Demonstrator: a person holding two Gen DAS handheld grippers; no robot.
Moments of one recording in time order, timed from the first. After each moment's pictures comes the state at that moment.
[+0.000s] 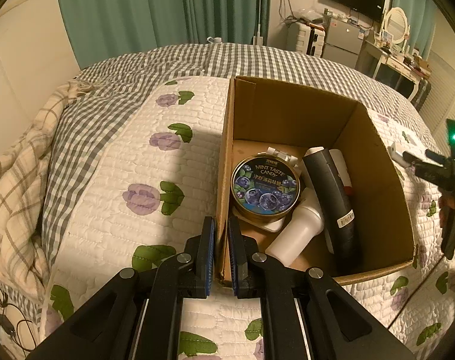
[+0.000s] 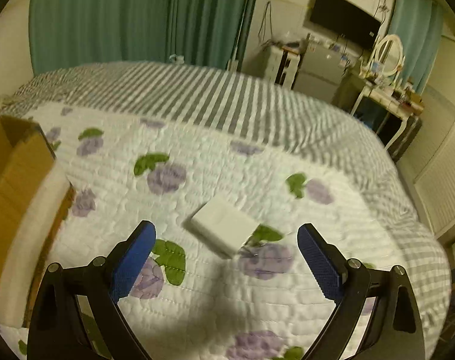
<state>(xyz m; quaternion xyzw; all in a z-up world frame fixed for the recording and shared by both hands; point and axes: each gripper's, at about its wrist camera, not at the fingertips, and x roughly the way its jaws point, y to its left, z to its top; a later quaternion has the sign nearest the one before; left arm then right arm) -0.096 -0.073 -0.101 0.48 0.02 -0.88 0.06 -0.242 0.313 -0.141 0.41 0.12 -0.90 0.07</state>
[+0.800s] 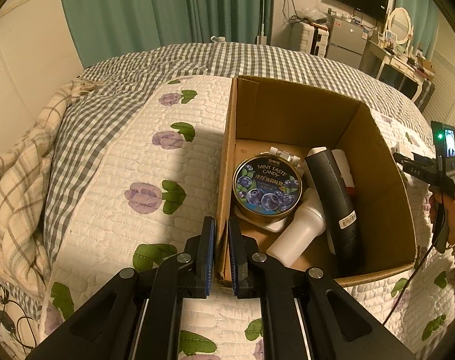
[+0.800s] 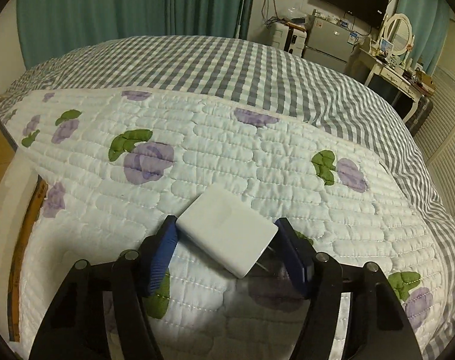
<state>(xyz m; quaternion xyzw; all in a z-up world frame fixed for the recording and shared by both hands) -0.096 -0.073 -0.101 0.48 0.02 -0.88 0.07 -0.273 0.315 -0.181 0.44 0.10 -0.89 0.08</state>
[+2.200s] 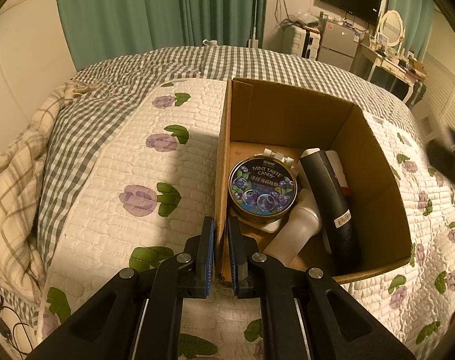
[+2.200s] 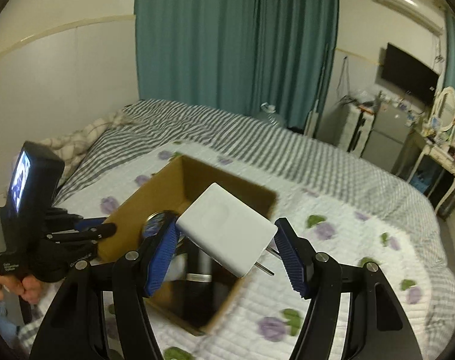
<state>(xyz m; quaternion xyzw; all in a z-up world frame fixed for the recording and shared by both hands) -0.094 -0.076 -0.101 0.47 0.03 -0.88 0.05 -0.094 0.137 -0.026 0.31 0.11 -0.91 0.26</state>
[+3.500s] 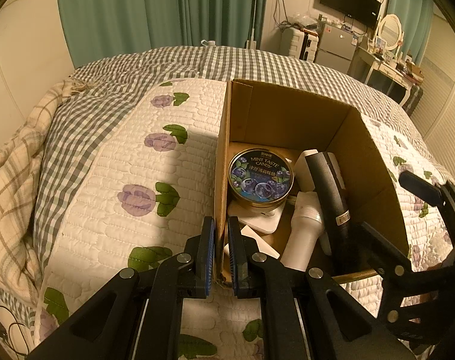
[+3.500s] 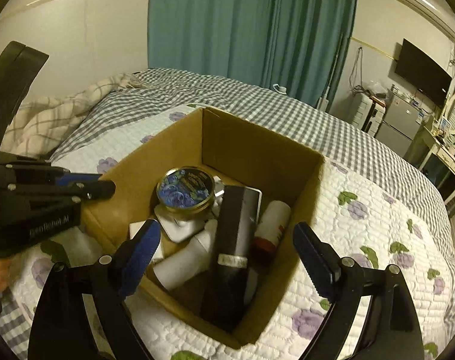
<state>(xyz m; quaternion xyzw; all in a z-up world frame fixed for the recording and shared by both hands) -0.094 -0.081 -0.103 0.47 0.04 -0.88 0.04 -0.088 0.105 -0.091 0.34 0.15 -0.89 0.26</state>
